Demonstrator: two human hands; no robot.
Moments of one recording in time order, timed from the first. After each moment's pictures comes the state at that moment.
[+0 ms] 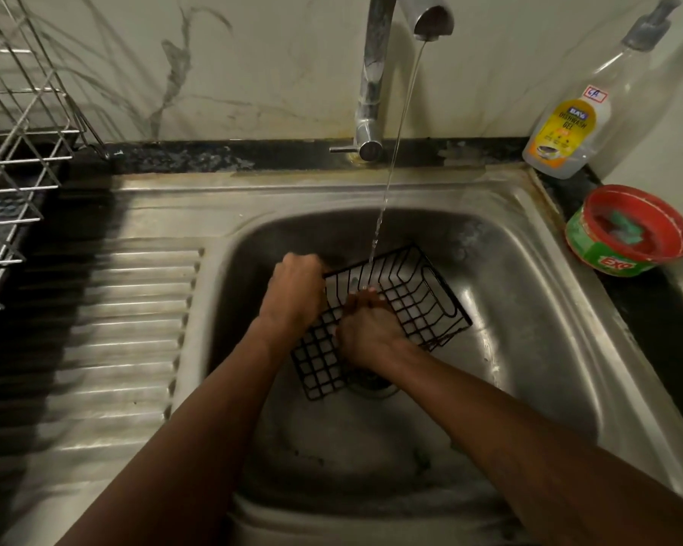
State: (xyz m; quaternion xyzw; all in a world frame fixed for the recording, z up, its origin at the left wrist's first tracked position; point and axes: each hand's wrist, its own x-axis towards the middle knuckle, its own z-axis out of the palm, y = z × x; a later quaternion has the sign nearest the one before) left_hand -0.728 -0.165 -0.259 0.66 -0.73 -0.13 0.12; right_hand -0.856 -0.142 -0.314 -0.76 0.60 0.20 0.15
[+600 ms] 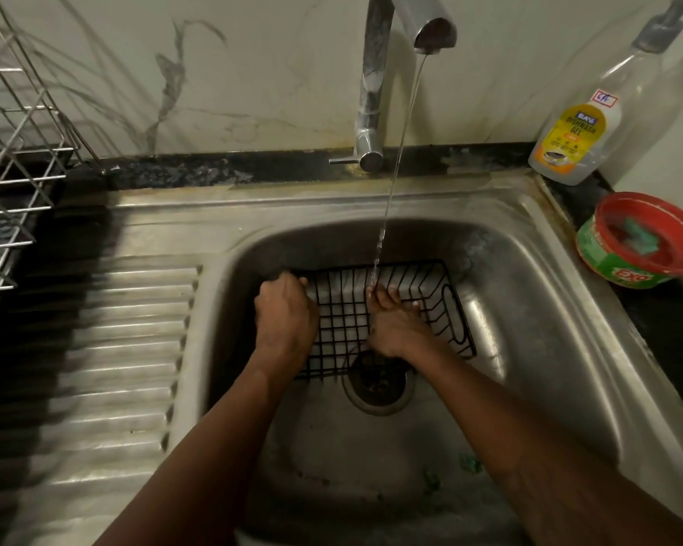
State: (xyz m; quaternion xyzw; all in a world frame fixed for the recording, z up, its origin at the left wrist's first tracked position) left_hand -0.724 -0.154 -0.264 0.76 -0.60 -0.17 0.21; right_hand -0.899 -0.173 -0.323 -0.71 0.65 0.12 0.25
